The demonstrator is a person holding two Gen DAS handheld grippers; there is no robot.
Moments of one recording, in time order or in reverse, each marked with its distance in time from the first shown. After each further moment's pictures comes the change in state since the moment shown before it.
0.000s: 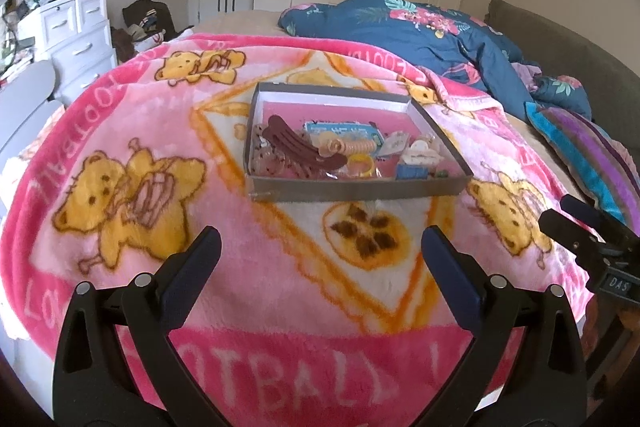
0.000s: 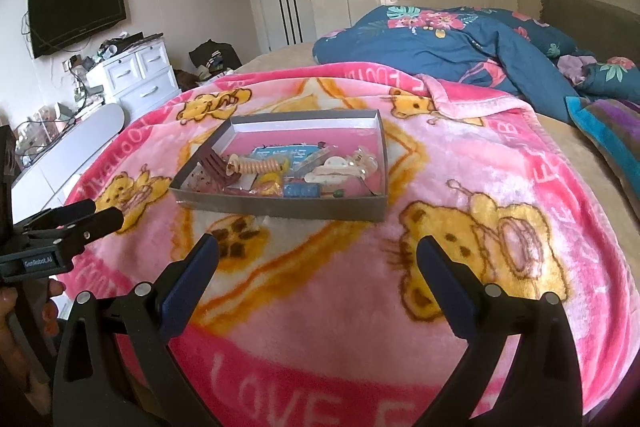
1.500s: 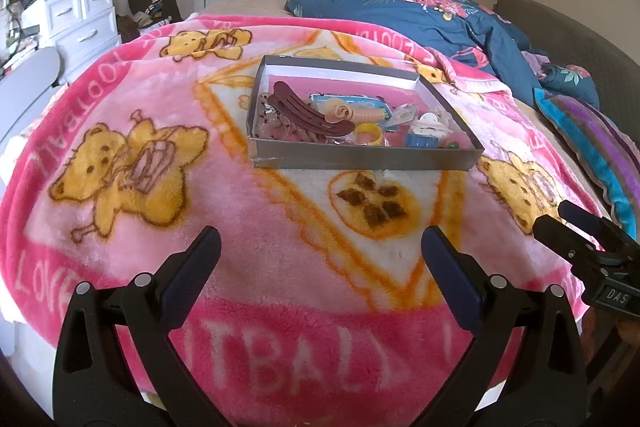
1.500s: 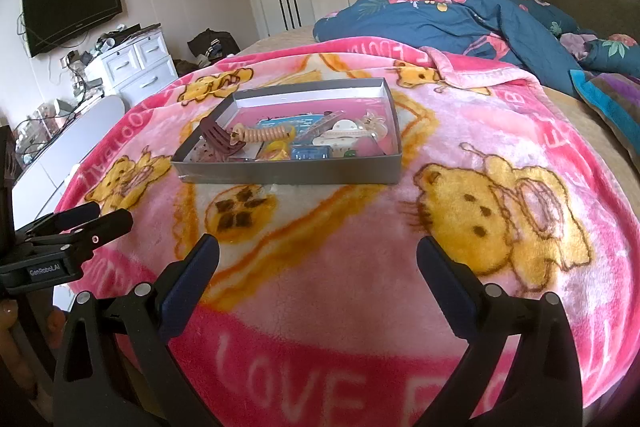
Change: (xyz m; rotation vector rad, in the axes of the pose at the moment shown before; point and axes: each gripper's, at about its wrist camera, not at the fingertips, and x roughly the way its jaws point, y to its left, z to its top) left arm 0.012 0.000 -0.024 -0.002 0.035 0.026; right arm 0.015 0.007 -0.026 0.030 0.054 0.015
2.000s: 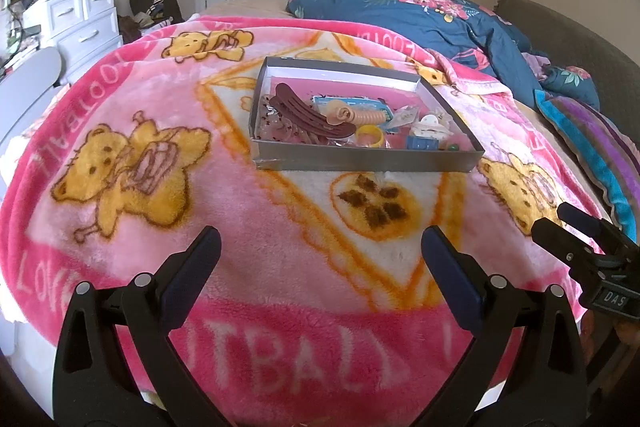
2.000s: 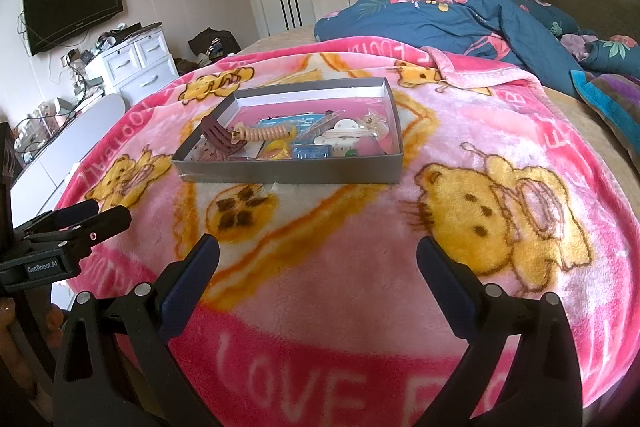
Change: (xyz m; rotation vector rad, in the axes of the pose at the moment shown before) left arm 0.000 0.001 0.001 -0.003 0.003 -0.001; right arm 0.000 0.001 0.000 -0.002 0.000 -0.001
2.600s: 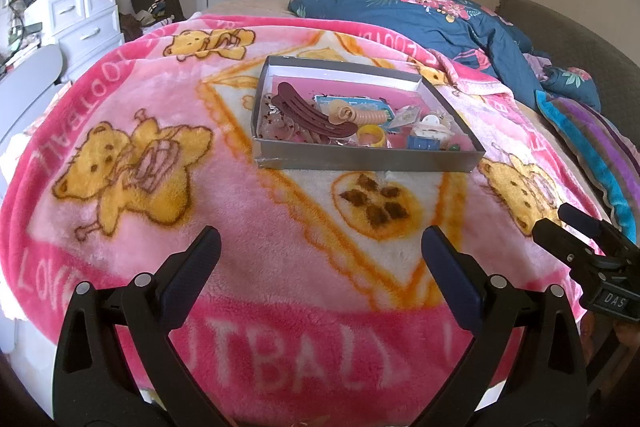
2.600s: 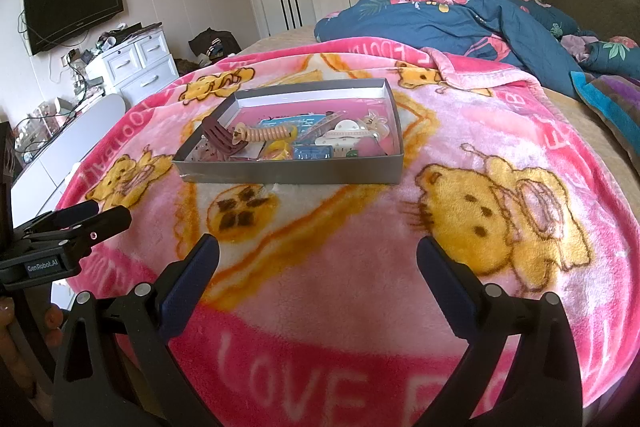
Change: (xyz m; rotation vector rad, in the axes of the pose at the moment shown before) left arm 0.000 0.001 0.000 -0.001 0.002 -0.001; right arm 0.000 0.000 0.000 0.000 0.001 0.000
